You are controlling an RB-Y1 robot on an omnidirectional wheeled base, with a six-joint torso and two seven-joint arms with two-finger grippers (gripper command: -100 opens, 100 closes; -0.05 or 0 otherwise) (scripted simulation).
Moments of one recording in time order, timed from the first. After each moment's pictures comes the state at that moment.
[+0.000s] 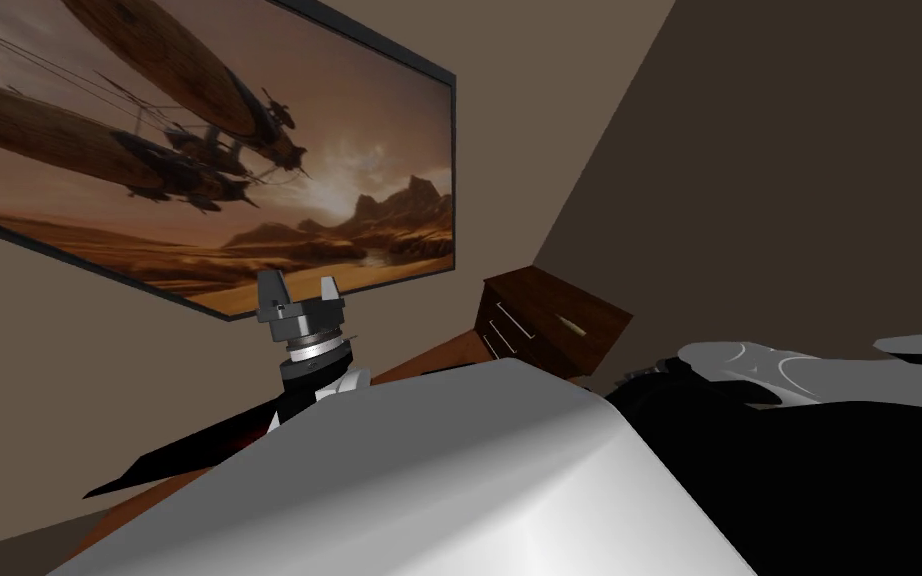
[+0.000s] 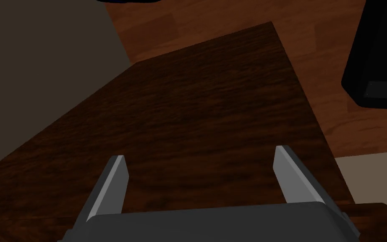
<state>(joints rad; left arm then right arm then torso) 0.53 -0.02 -0.01 -2.34 -0.04 -0.58 0.07 0.82 -1.80 0.55 -1.24 0.54 -0.40 -0.40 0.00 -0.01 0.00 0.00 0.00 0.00</state>
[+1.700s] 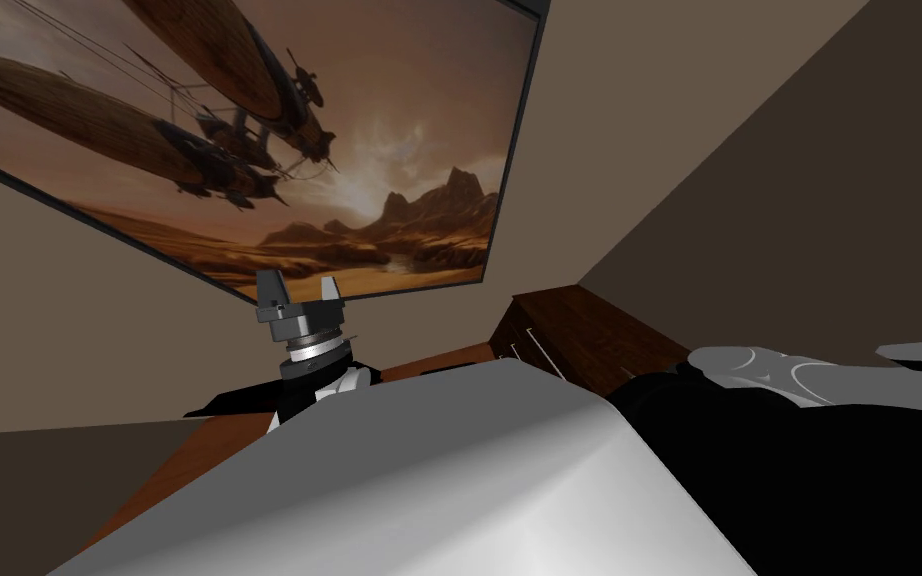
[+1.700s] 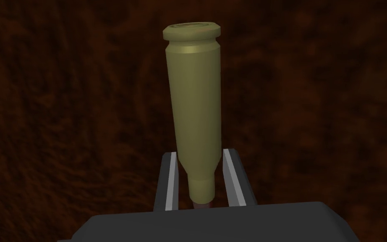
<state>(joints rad) 0.53 -0.02 -0.01 -2.34 -0.04 -0.58 0.07 0.82 -1.78 0.56 -1.18 0.61 -0.38 -0.39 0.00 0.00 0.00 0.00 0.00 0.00</state>
